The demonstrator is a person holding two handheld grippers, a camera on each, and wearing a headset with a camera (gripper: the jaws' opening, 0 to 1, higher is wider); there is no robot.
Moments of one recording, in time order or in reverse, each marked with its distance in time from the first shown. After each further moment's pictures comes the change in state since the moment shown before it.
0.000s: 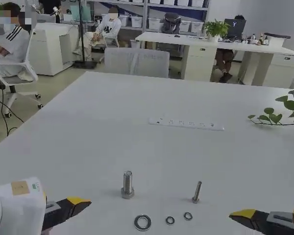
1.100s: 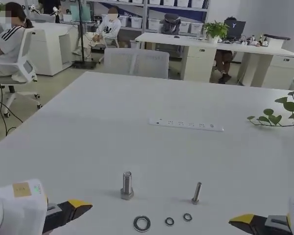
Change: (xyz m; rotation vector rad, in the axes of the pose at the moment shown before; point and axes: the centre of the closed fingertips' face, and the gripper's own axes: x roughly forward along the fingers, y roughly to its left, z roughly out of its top) left arm -0.002 0.002 0.000 -0.004 0.000 0.007; right arm 0.003 0.001 -0.003 -0.010 0.027 0.005
